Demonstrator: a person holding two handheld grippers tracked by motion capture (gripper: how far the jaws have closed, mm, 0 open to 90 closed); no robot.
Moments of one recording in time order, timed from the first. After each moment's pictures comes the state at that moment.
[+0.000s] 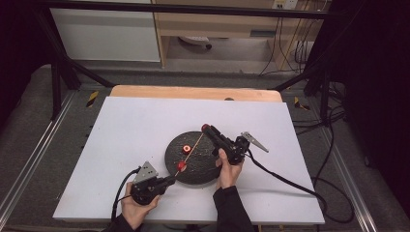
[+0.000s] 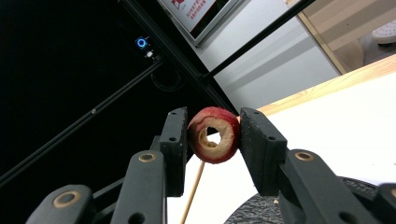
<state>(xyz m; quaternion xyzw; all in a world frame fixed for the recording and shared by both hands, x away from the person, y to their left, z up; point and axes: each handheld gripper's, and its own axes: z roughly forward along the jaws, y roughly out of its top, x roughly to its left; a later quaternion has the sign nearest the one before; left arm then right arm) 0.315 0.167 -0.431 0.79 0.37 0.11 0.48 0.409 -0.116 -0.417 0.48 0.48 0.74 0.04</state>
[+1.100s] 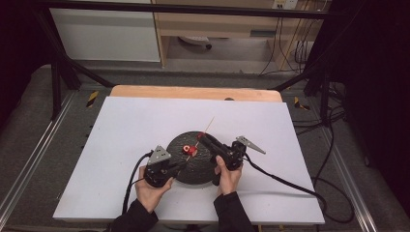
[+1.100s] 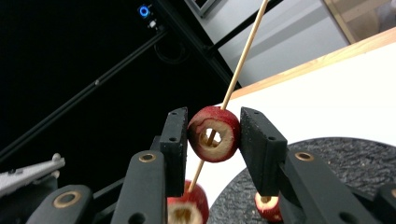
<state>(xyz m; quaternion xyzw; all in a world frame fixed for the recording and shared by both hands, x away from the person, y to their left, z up) 0.352 0.135 -0.406 0.78 0.37 0.12 0.49 0.397 -0.111 -0.424 0.47 0.52 0.71 0.02</state>
